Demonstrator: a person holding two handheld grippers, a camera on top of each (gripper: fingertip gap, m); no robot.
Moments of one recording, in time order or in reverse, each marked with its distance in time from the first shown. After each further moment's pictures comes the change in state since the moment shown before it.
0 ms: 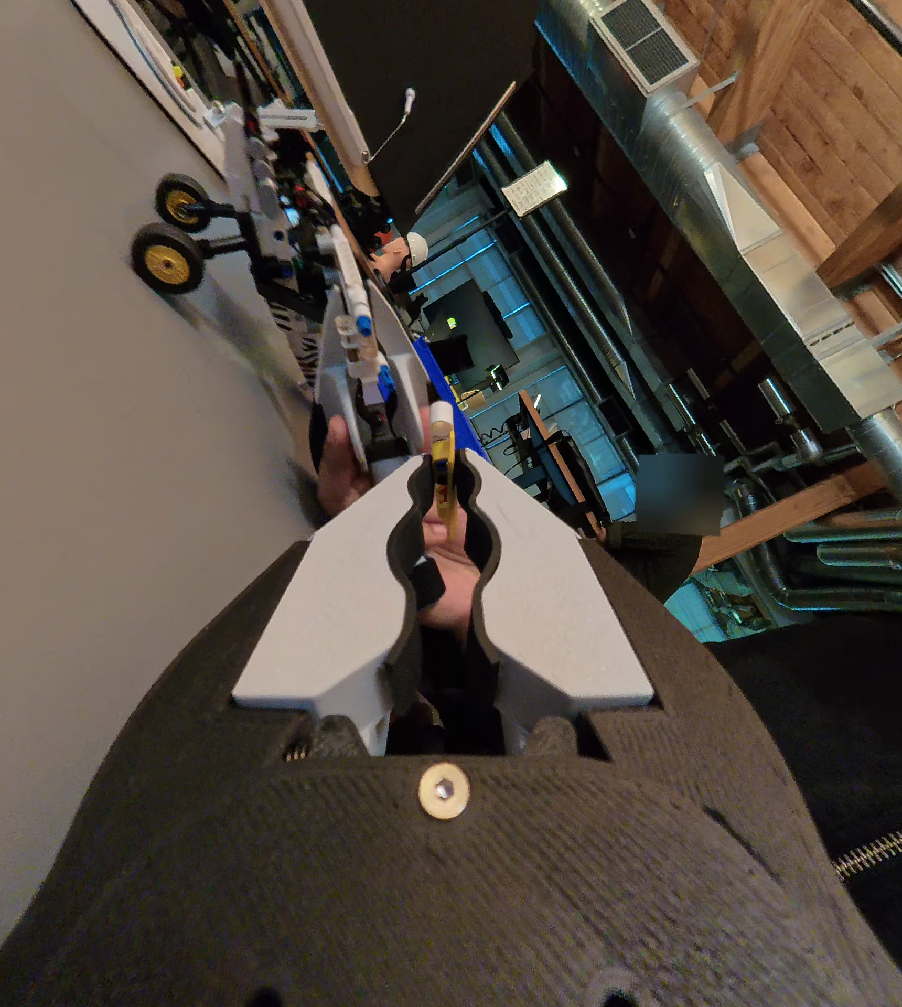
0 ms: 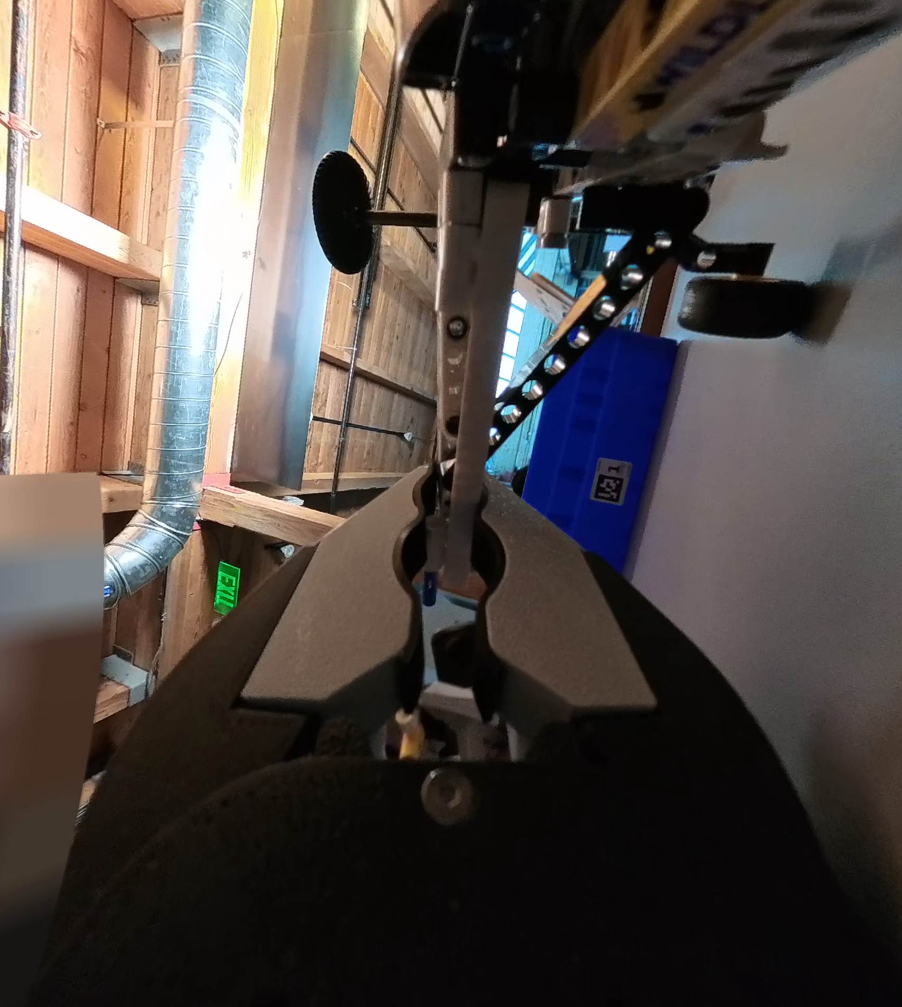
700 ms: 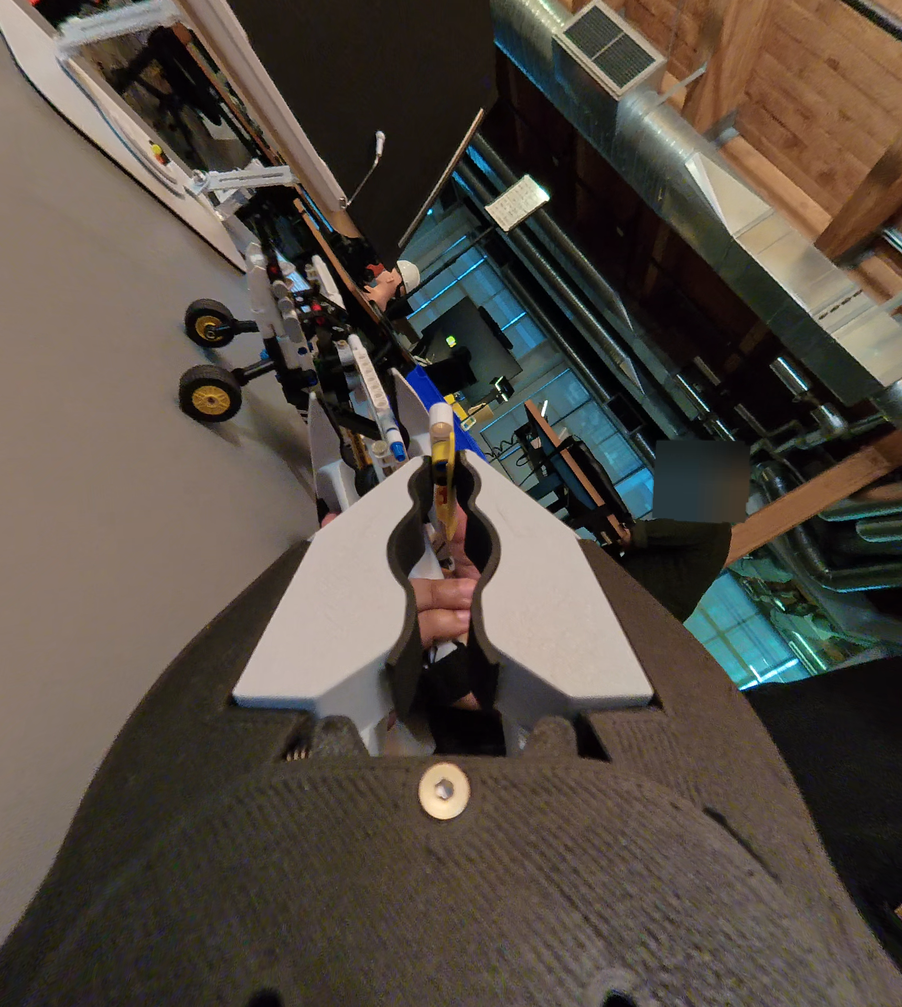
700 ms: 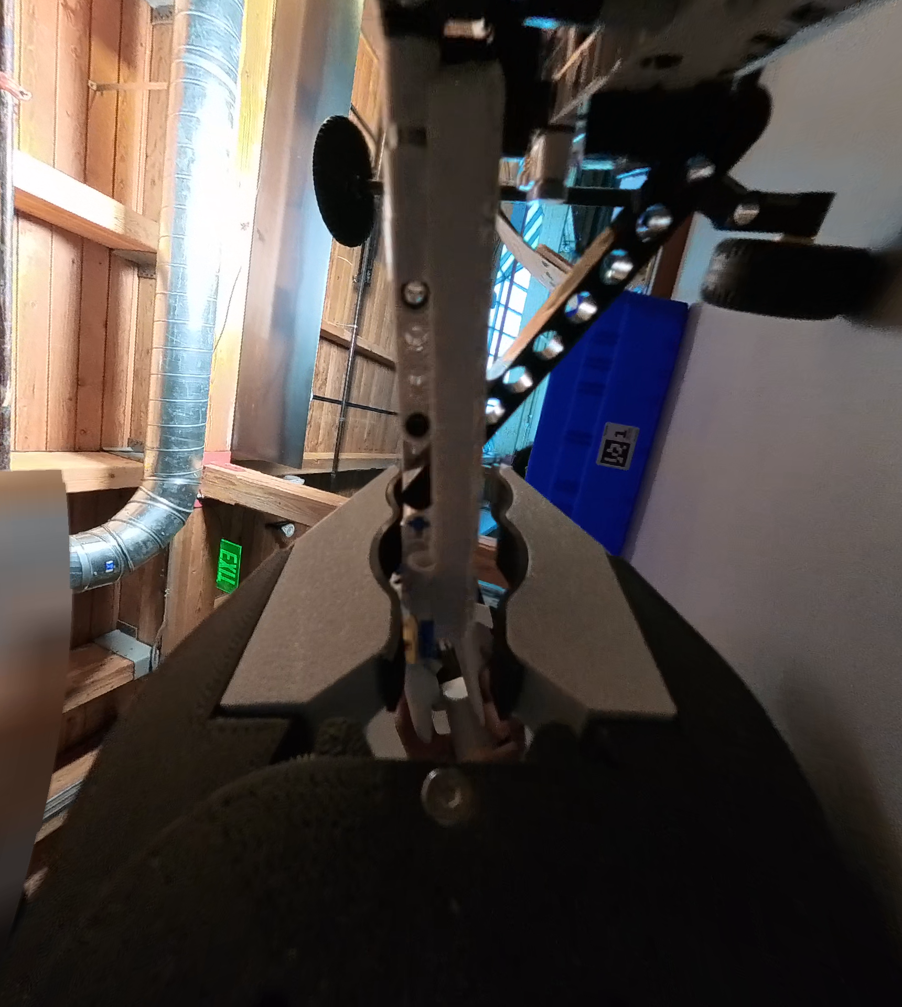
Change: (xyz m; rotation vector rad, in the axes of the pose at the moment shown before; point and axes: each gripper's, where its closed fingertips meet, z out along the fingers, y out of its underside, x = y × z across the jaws) left arm 0.005 -0.013 0.021 0.035 0.024 0.115; right arm -0.009 0.019 -0.016 -0.042 -0.004 -0.007
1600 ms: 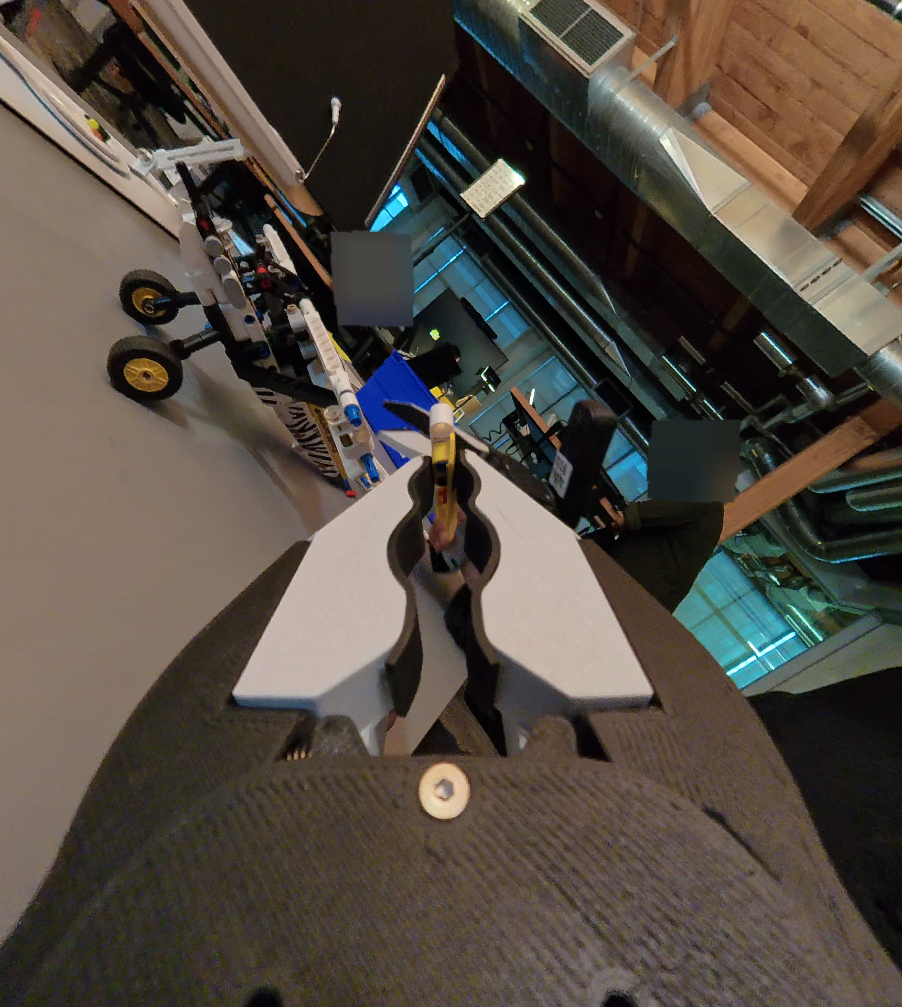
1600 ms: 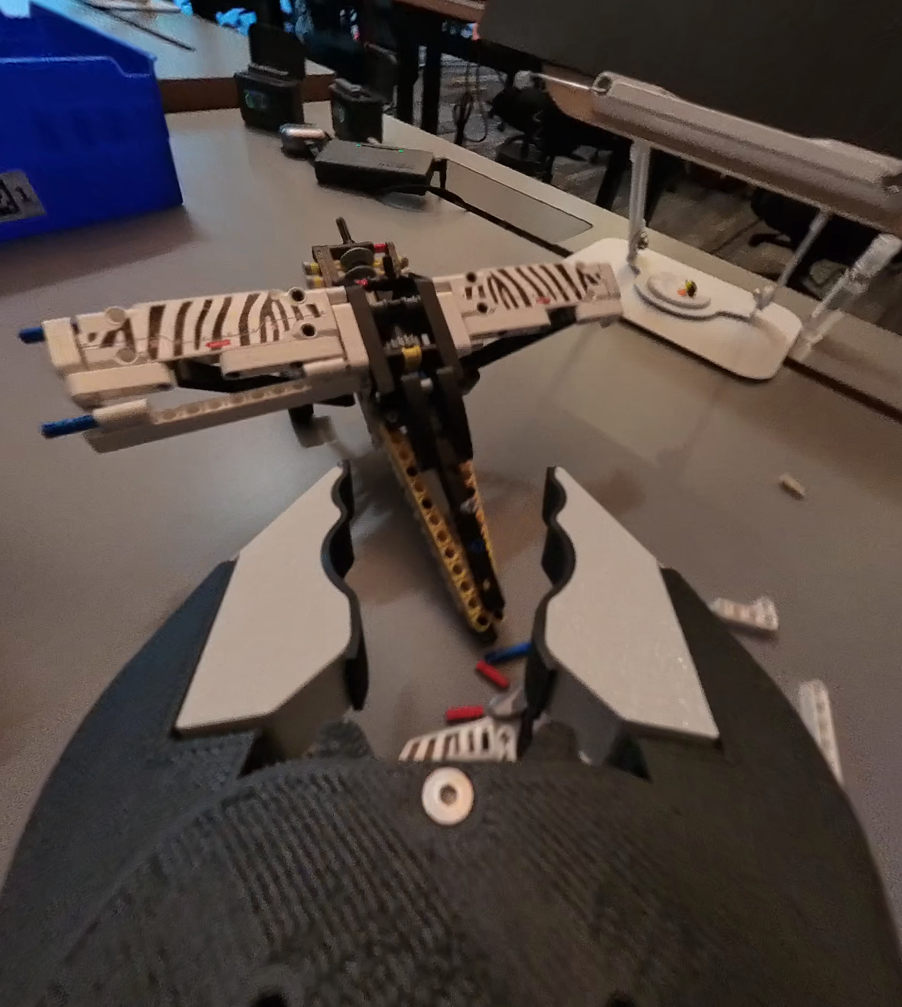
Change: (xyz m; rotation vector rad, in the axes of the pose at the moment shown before) left arm 0.015 0.023 0.009 -0.012 0.043 0.039; right arm -0.029 -0.102 -0.123 -0.276 0.924 -1.550
